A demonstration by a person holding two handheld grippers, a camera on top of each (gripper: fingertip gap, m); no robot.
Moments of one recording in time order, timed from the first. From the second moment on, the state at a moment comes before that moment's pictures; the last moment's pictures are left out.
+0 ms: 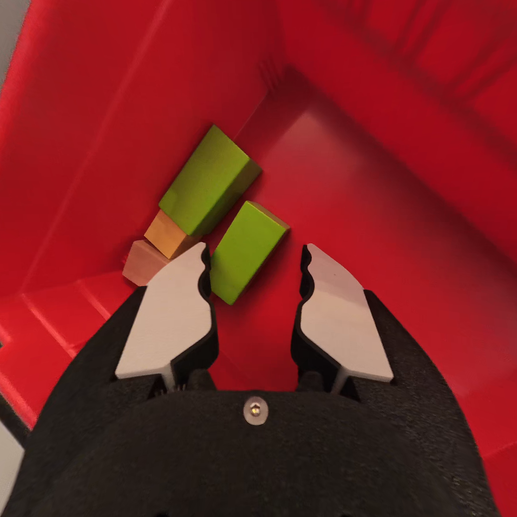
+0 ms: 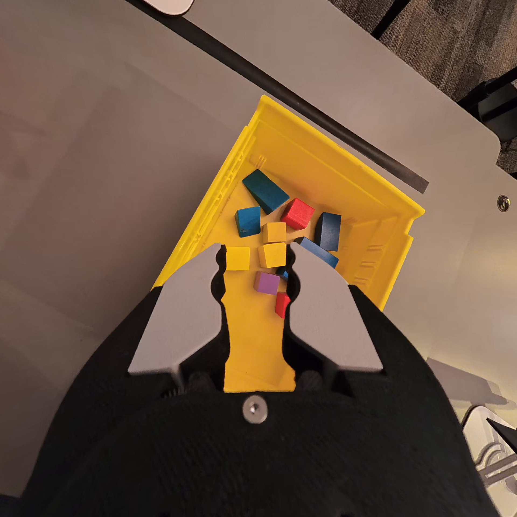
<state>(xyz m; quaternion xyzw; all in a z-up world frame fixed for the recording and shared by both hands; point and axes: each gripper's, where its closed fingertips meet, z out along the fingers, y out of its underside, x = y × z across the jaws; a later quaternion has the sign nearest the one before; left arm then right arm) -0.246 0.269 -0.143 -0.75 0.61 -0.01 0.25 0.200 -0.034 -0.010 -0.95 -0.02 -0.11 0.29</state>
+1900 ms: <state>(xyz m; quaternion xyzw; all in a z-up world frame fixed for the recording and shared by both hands) -0.097 0.057 0.130 -0.48 0.38 -0.79 0.09 -0.038 0.027 0.114 -0.58 -0.39 -0.14 0.70</state>
